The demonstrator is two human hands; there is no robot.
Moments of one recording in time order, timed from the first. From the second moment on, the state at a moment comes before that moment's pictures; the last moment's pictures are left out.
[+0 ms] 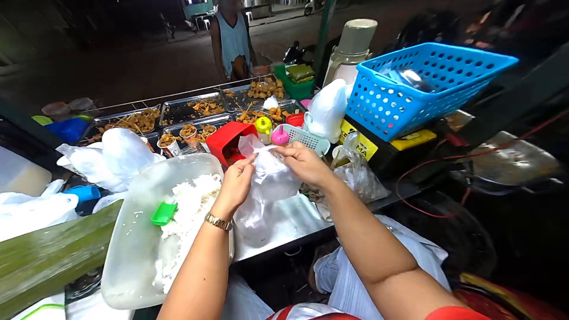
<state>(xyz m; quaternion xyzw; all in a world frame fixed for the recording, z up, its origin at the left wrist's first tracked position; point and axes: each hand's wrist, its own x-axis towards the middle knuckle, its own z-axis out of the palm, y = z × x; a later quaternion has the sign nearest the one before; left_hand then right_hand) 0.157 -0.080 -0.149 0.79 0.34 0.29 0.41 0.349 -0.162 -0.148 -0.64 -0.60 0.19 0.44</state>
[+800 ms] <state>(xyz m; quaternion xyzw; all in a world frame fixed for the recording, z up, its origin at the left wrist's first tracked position) 0.173 -0.059 -0.193 0.72 0.49 0.10 0.48 0.318 -0.113 -0.265 -0.61 -0.52 0.29 0.52</state>
